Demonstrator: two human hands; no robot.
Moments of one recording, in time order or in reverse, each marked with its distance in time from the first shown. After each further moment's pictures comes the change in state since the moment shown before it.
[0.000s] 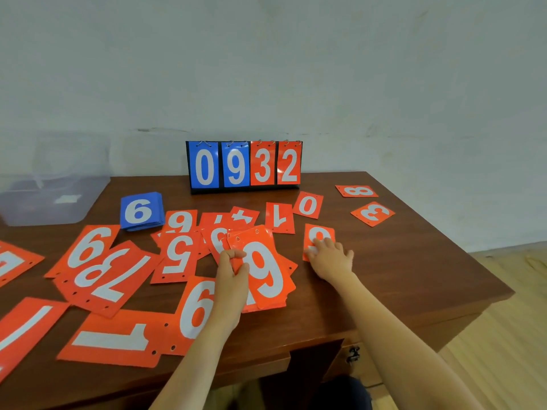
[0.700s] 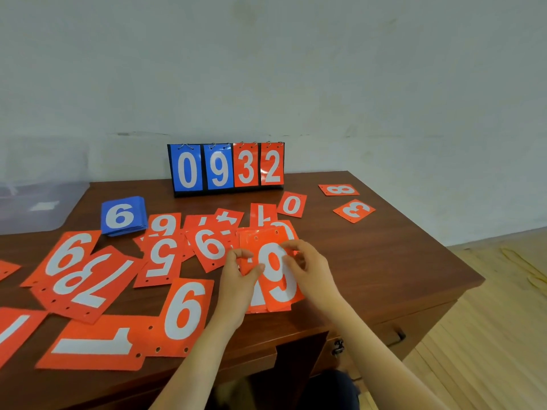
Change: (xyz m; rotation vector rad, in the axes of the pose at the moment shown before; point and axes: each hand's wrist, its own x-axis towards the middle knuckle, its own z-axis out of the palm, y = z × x) left_hand -0.013 -0.001 0.026 -0.101 -0.151 0.062; right_hand -0.094 -0.020 -0.012 0.814 0.269 -0.302
